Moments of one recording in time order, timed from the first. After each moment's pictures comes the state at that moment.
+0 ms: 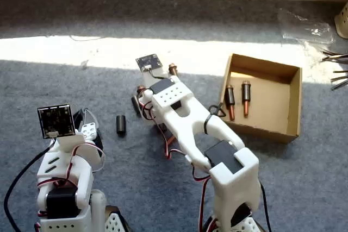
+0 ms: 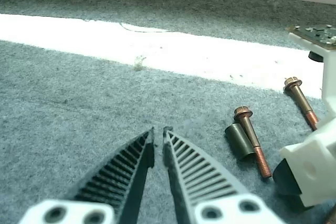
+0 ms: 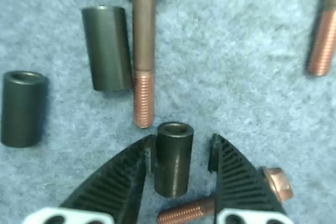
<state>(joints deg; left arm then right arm) -10.7 -104.1 80.5 60.5 8.7 -39.1 19.7 5.7 61.1 -9.7</state>
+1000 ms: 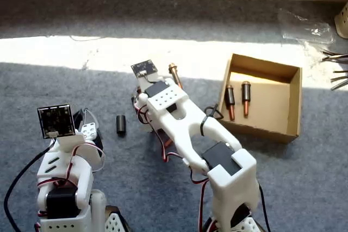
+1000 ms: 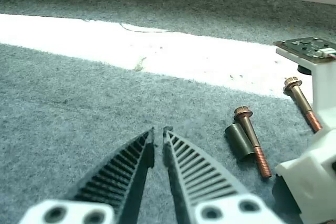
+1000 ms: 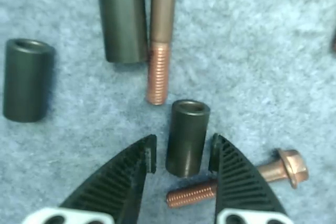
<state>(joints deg) -10.7 -104.1 80.5 60.5 8.7 -41.4 19.7 5.7 65.1 -9.7</state>
